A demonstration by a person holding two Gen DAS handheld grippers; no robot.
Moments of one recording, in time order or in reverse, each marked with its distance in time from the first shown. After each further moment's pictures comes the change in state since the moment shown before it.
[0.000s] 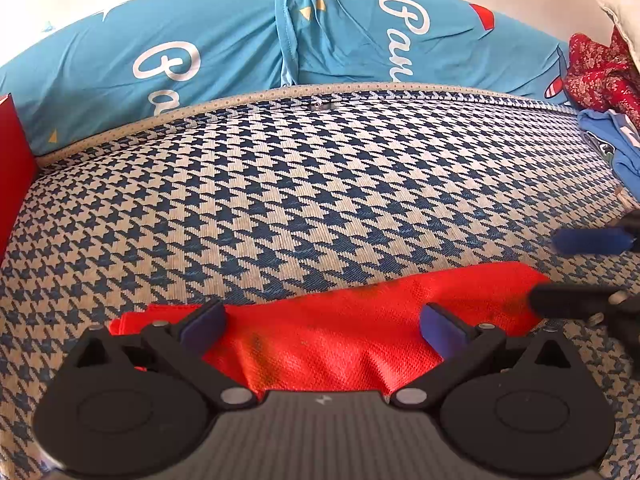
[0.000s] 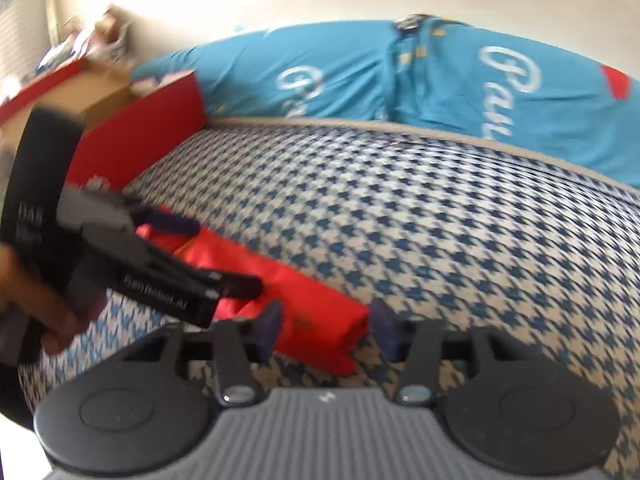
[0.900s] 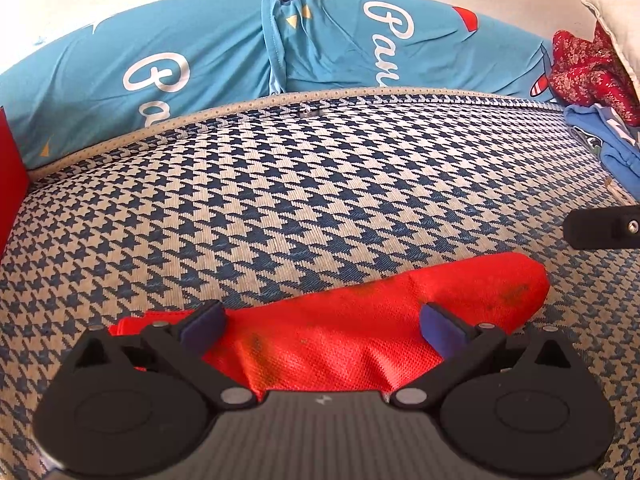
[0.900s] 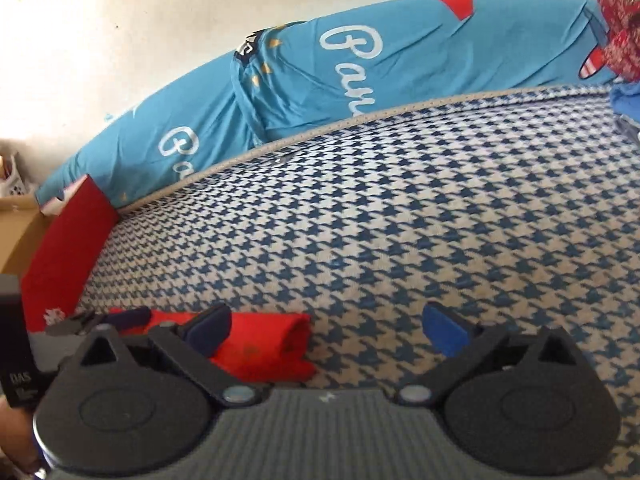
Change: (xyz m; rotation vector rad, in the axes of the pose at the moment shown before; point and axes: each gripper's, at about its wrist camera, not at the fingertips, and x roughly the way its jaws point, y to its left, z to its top) left arm -0.023 -0.008 -0.005 0.042 -0.033 -0.016; right arm -0.004 -0.037 0.003 0.418 0.023 -0.110
